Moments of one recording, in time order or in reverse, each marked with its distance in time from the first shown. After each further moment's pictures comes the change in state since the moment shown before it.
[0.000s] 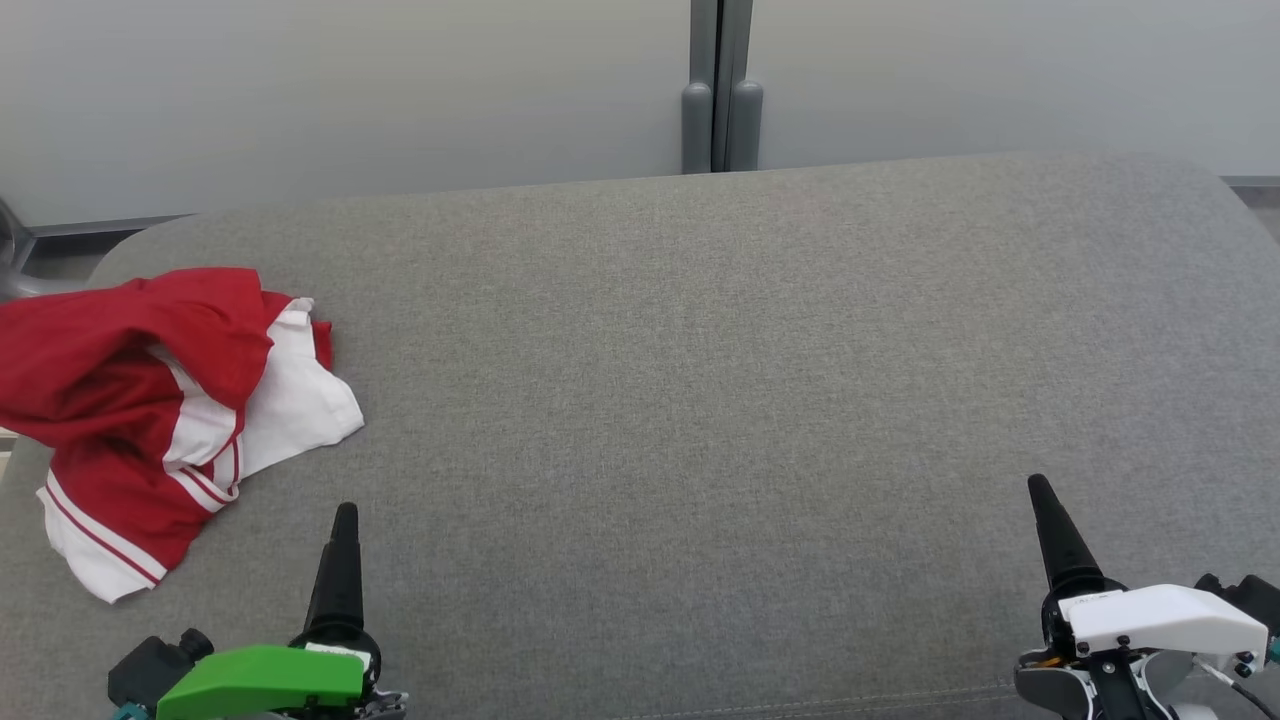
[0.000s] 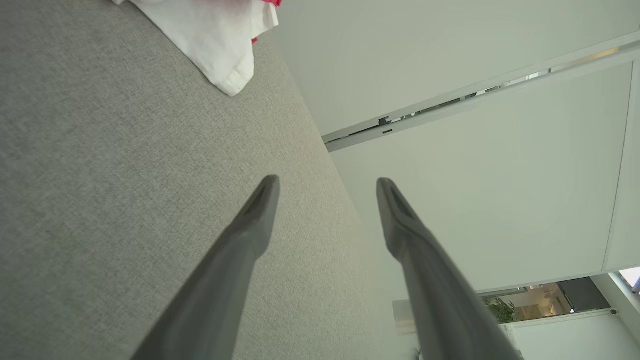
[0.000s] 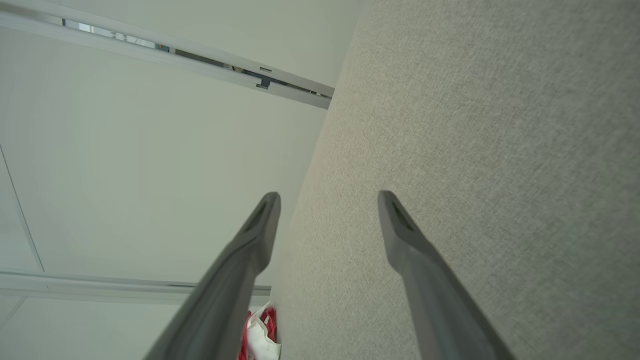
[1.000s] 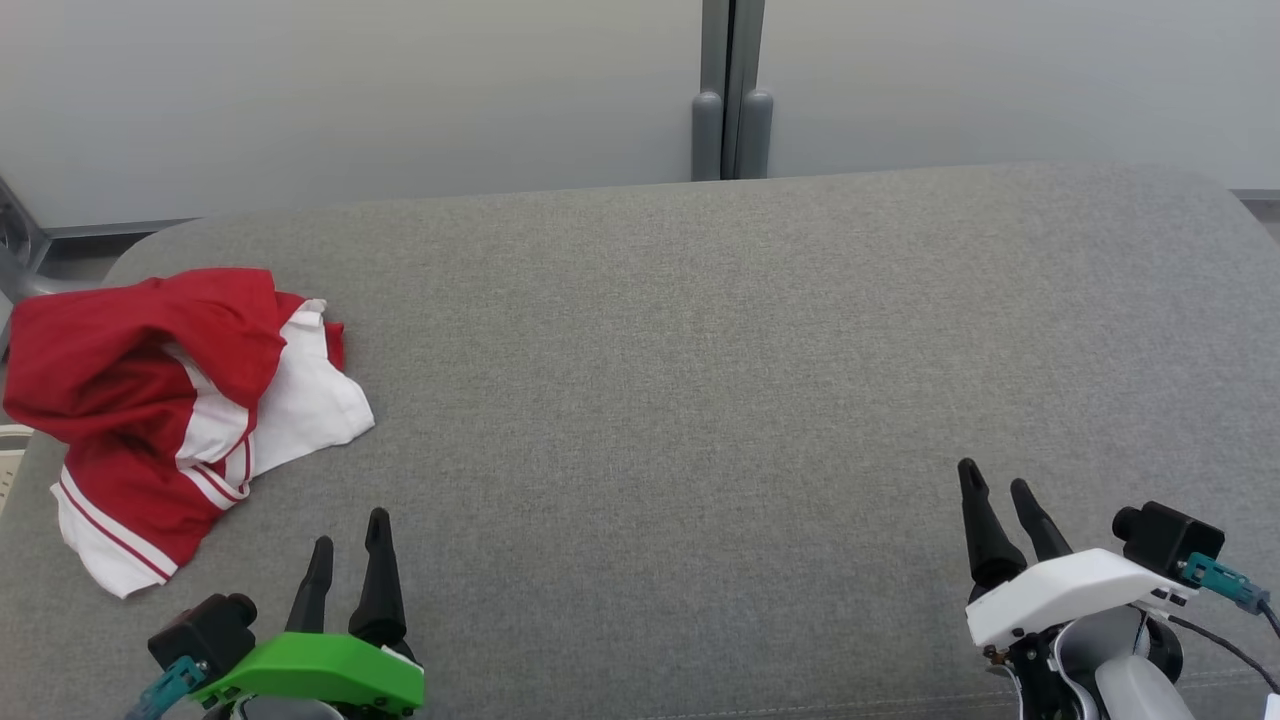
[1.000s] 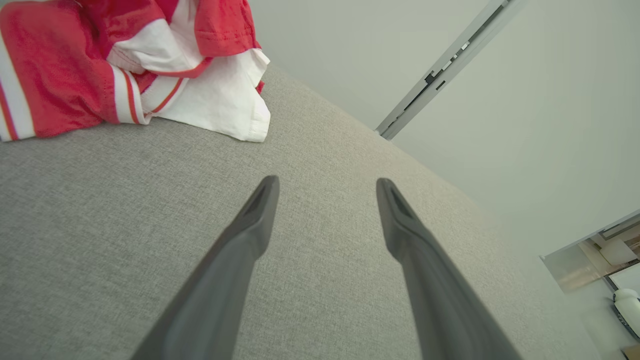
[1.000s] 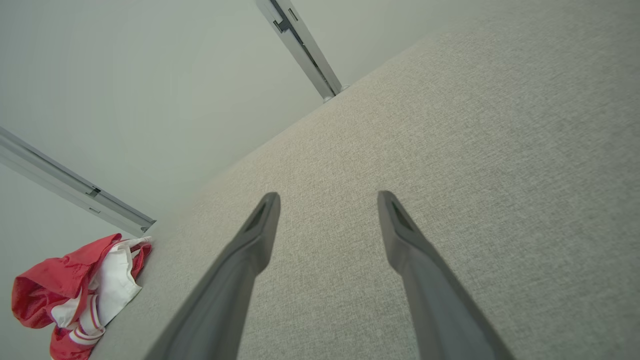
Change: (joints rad) left arm -0.031 0.016 -0.049 0.053 0.552 0.088 -0.074; right arm -0.079 -0.005 0.078 0.084 -0.643 0.000 -0.076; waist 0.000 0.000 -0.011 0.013
